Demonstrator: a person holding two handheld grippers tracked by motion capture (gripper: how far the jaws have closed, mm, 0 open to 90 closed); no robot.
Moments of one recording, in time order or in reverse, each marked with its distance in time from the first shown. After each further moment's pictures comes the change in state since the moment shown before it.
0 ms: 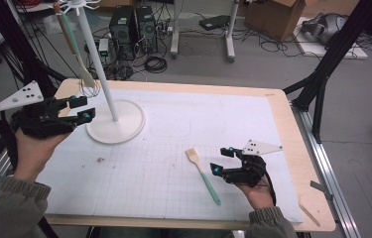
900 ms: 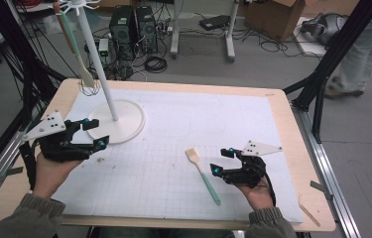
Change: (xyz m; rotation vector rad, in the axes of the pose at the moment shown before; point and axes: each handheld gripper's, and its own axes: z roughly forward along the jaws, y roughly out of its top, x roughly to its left) left arm -0.026 -0.059 0.016 0.043 -0.029 0.010; right arm 0.001 -0.002 0.000 0.008 -0.014 -0.004
